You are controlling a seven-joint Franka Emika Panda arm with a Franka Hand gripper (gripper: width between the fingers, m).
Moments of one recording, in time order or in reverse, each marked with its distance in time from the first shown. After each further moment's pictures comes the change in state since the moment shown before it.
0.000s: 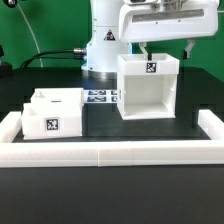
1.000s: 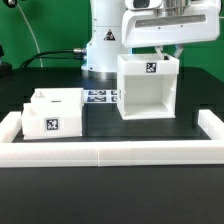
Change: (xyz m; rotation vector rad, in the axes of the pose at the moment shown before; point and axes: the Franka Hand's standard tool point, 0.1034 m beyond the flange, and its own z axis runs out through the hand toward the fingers) arm -0.002 -0.006 0.009 0.001 0.029 -0.008
